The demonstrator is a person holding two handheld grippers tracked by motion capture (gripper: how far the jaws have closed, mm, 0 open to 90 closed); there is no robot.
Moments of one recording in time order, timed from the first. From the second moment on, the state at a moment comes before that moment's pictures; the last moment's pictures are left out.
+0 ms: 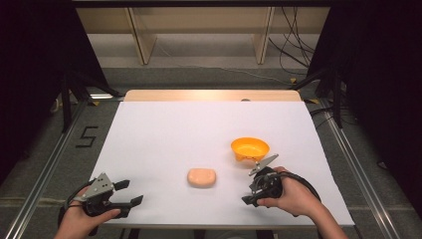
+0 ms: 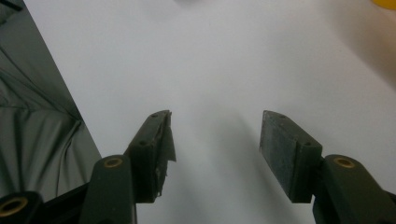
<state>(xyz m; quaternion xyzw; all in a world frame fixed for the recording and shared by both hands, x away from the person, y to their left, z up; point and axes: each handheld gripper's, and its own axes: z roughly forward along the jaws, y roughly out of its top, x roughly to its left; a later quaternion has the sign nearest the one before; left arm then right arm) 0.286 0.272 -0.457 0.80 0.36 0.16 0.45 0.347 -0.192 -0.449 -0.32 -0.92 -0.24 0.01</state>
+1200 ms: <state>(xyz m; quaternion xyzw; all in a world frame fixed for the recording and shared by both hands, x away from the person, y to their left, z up) 0.285 0.272 -0.456 0.80 0.35 0.16 0.45 0.390 -0.141 -0.436 -0.23 -0.96 -0.16 -0.01</state>
